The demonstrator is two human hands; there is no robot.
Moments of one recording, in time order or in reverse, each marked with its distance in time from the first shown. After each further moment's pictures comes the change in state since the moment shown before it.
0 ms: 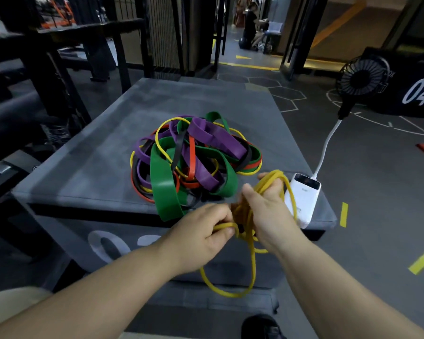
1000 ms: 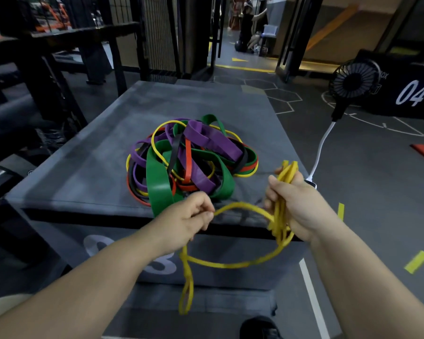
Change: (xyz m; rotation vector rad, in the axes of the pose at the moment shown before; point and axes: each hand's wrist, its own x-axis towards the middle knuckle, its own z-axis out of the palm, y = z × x) left_hand 0.009 -0.011 -0.023 -0.260 -0.114 -0.272; right_hand 0.018 -0.024 -0.047 0.185 -0.087 0.094
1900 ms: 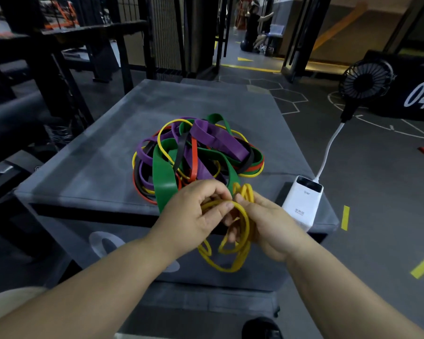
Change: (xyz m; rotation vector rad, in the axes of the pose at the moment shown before) left_hand -0.005 0.016 0.004 0.053 0.332 0.348; right_hand -0.021 0.028 0.040 -0.048 -0.383 0.114
